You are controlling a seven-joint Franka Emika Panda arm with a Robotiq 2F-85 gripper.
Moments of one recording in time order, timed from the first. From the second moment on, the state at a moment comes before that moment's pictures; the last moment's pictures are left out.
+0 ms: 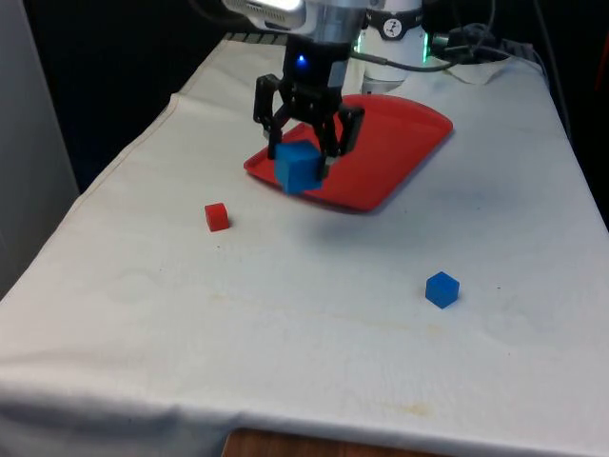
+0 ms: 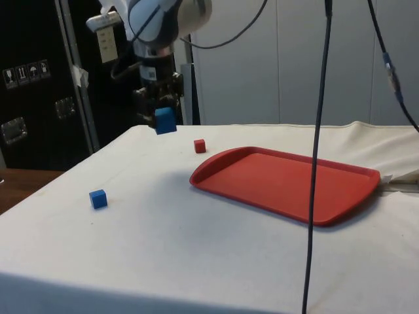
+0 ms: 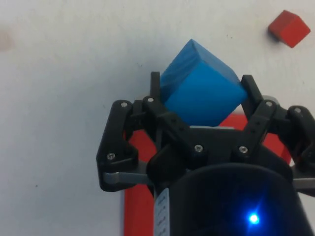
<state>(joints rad) 0.57 0.54 -0.73 -1.93 0.27 2.48 0.10</state>
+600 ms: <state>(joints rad) 0.58 0.42 -0.75 -1.99 0.20 2.45 0.11</state>
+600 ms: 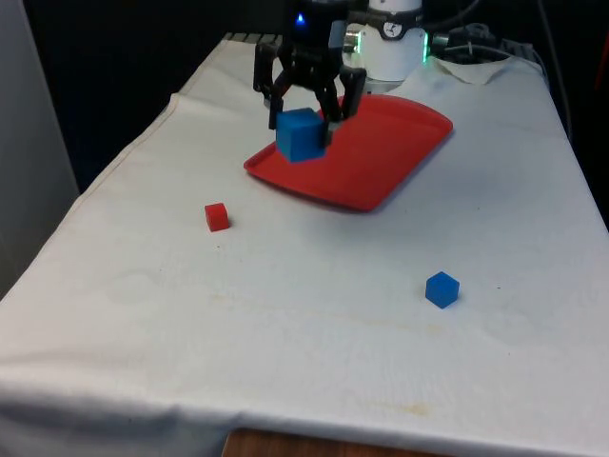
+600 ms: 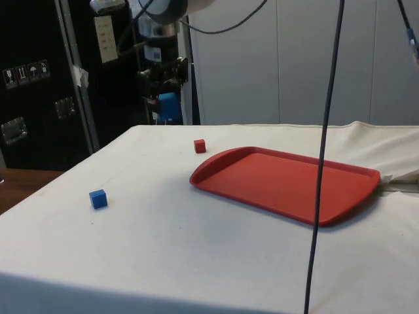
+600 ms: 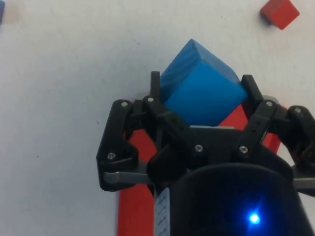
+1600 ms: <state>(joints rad) 0.59 0.12 -0.74 -2.15 0.01 2.41 0.13</state>
